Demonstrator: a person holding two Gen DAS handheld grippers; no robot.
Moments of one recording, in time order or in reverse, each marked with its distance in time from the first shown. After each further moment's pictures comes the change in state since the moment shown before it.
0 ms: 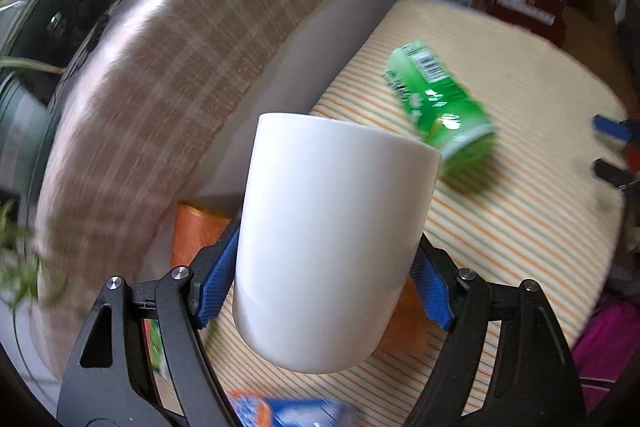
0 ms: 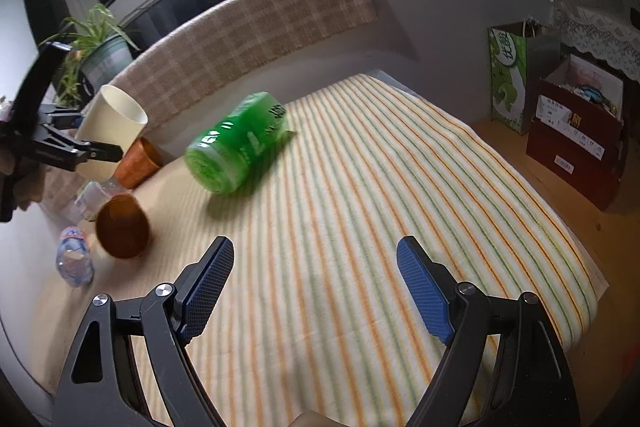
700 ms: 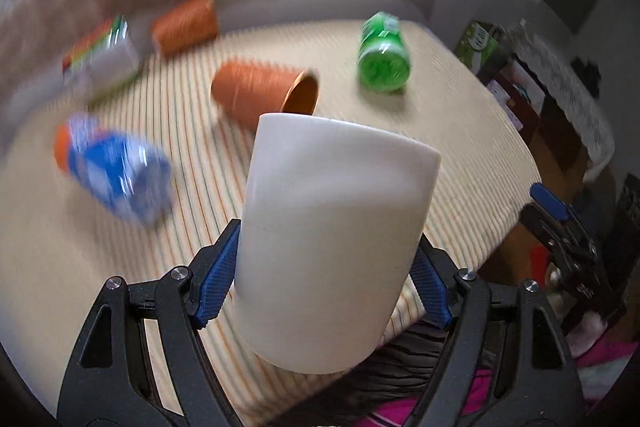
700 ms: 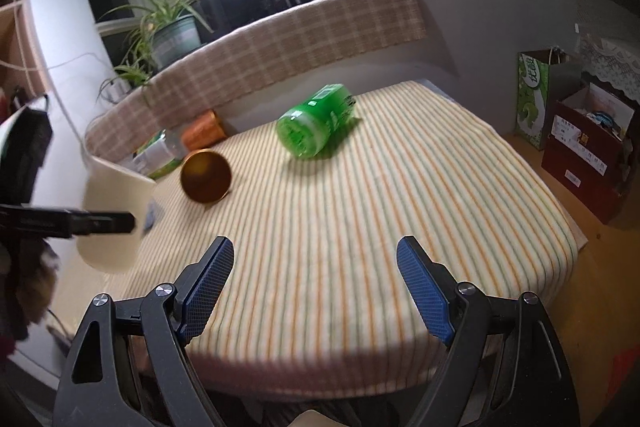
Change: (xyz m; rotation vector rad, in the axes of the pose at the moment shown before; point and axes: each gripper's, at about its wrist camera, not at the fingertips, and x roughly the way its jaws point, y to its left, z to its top) left arm -0.057 -0.087 -0.159 -0.669 -0.070 -0.233; right arm -0.069 0.046 -0.040 -0.126 0.004 0.094
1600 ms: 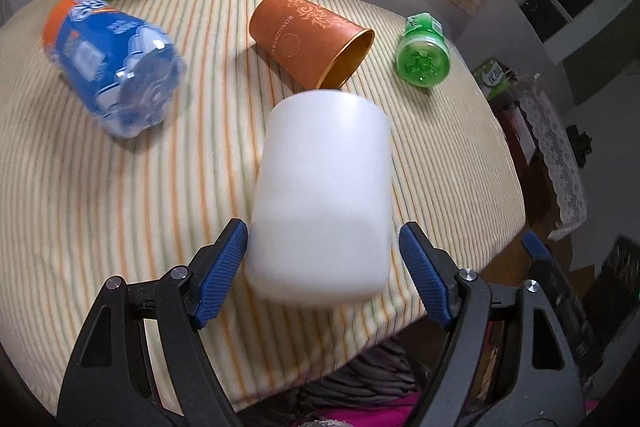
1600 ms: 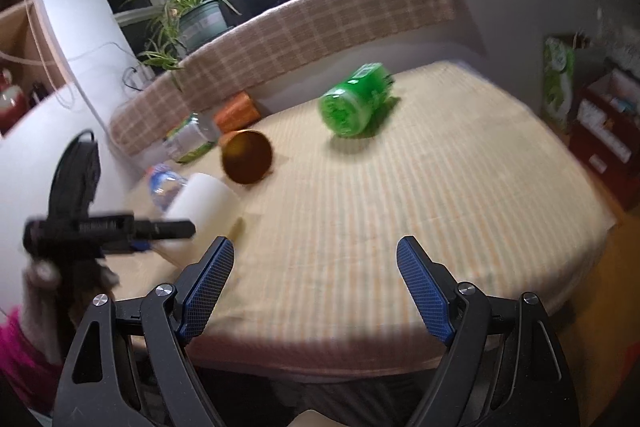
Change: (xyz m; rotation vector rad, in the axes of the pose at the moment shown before) left arm 0.018 0.039 -0.021 -0.242 0.030 -0.125; right arm 0.002 0.023 0.000 0.037 0.076 0.120
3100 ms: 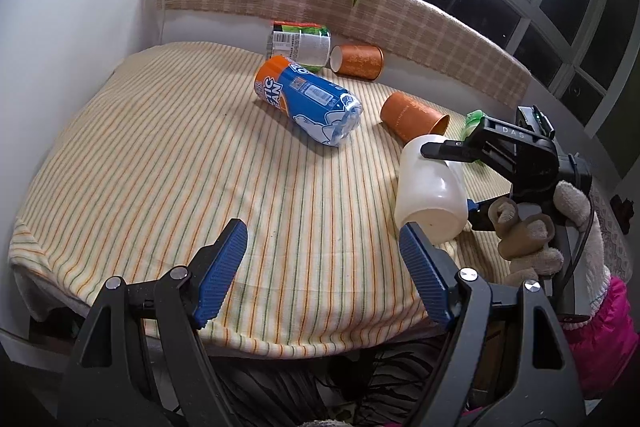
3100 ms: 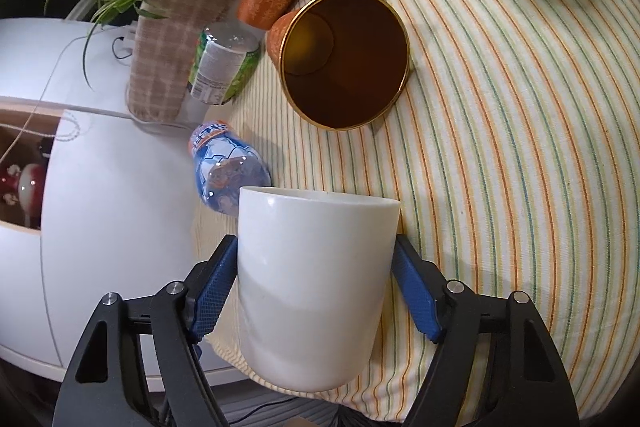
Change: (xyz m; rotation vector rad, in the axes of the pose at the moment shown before) left arm -0.105 0.044 -0.108 -0.120 -0.445 0.236; right arm 0.181 0.061 0.033 0.360 0.558 0.328
